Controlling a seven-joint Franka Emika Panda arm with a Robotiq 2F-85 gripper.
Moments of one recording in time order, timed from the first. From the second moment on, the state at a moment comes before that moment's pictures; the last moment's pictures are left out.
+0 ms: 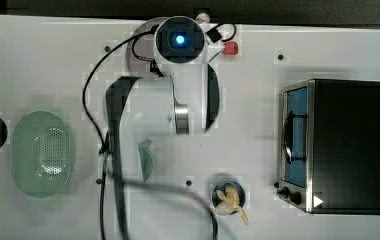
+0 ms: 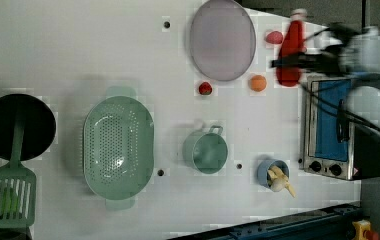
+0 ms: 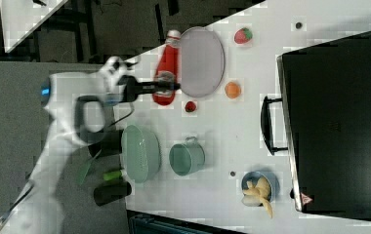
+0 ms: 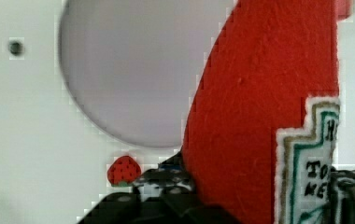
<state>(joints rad) -0.07 0.29 0.13 -1.86 -0.05 0.64 -0.59</state>
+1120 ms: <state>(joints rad) -0.12 0.06 0.07 -2.45 -0.01 0.83 -0.47</state>
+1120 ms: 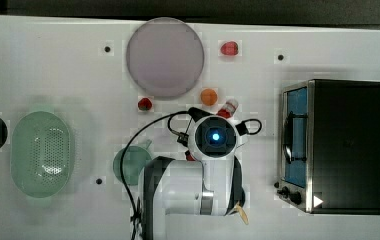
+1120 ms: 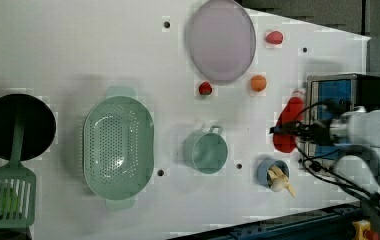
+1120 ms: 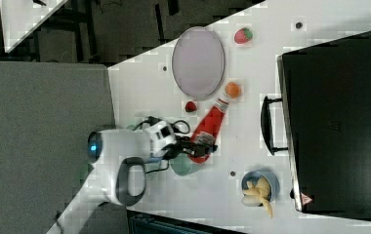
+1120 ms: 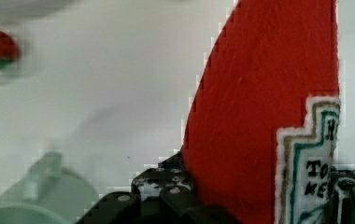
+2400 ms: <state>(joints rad) -0.11 0.02 0.09 -2.30 0.00 0.66 -0.26</state>
